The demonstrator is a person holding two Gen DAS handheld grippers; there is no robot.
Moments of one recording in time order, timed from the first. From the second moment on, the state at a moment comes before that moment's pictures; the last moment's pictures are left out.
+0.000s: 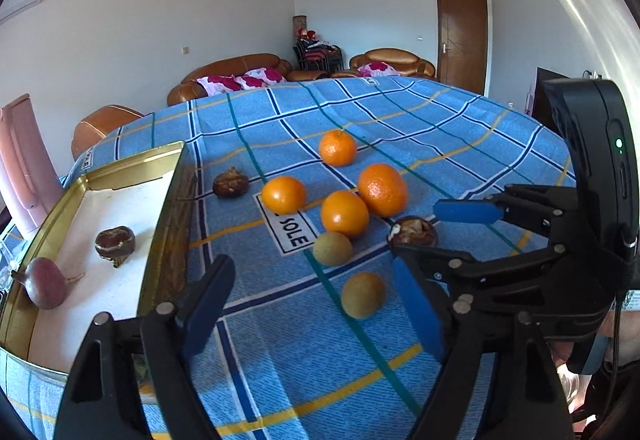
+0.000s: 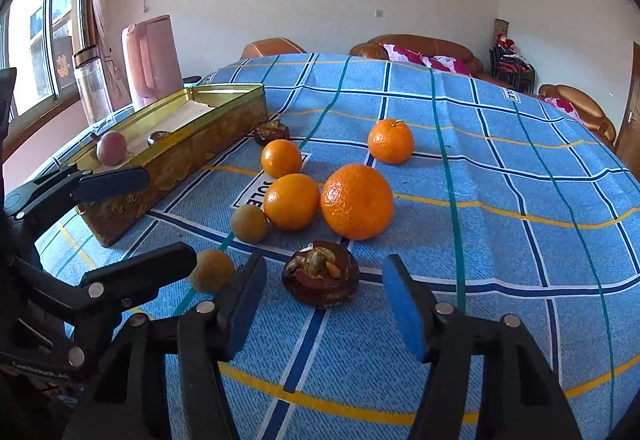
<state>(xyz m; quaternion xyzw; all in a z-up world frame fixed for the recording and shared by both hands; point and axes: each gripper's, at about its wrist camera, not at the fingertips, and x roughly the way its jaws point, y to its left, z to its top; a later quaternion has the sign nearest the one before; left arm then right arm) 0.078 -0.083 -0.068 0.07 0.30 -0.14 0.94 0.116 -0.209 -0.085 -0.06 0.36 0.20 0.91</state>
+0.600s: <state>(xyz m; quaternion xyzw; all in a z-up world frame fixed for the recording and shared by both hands) 0.082 -0.094 -0.082 0.10 0.33 -0.16 0.92 0.114 -0.216 -0.084 -0.04 0.34 0.19 0.92</state>
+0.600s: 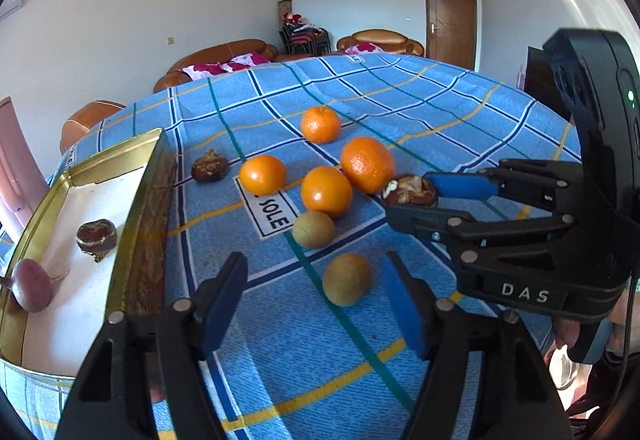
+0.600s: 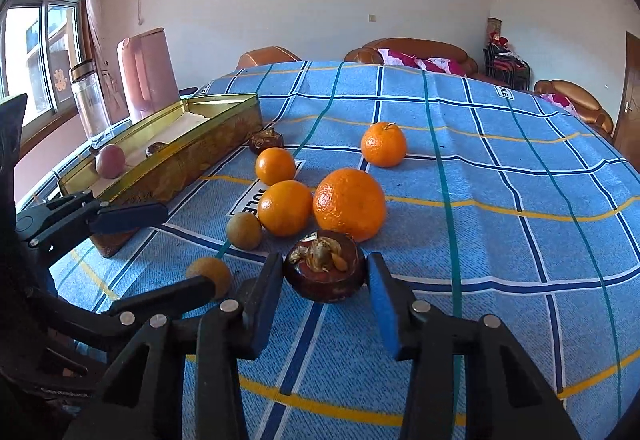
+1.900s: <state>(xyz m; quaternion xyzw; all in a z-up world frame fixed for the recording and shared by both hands) 0.075 -0.067 -0.081 0.01 0.28 -0.17 0.94 0.096 -0.211 -0.077 -0.06 0.29 0.22 0.93</state>
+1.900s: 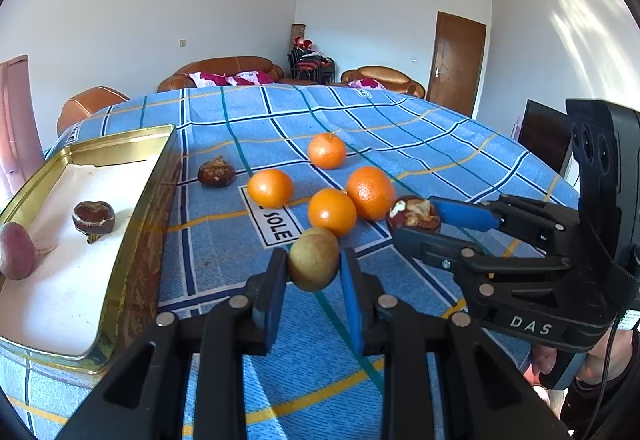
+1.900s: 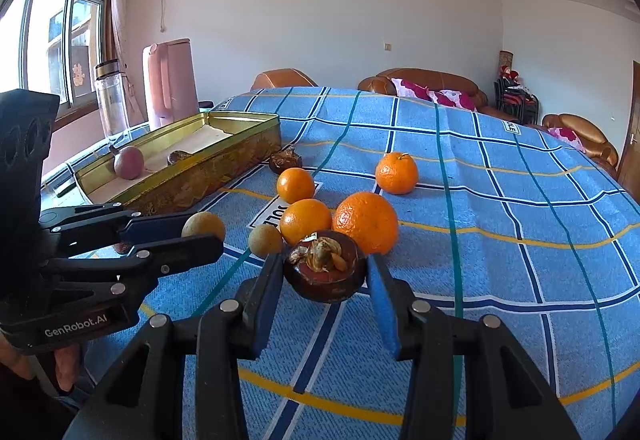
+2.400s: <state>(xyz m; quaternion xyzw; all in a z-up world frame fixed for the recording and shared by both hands) 0.068 -0.067 -0.079 0.01 0.26 -0.17 0.95 0.085 -0.212 -0.074 -0.07 0.25 0.23 0.94</state>
